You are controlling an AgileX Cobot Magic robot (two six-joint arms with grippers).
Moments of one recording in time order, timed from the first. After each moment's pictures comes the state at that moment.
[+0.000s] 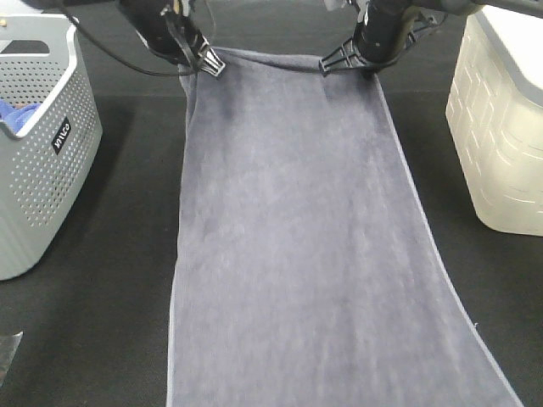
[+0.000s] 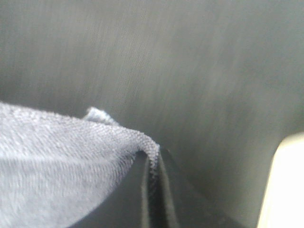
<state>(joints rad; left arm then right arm) -0.39 2.28 -1.96 0.44 0.52 -0.07 0.35 2.37 -2.08 -0.47 0.67 0.22</state>
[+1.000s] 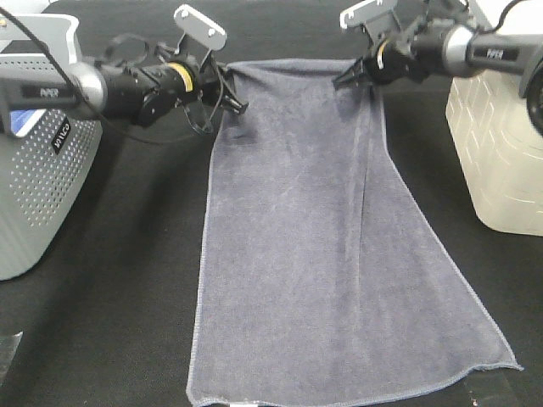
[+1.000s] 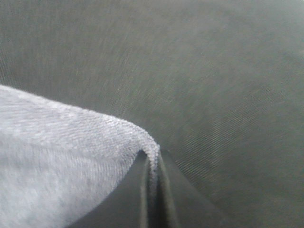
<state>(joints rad) -0.31 2.61 -1.97 0.40 -0.30 -0.08 0.23 2.58 -2.09 -0.74 0.15 0.40</state>
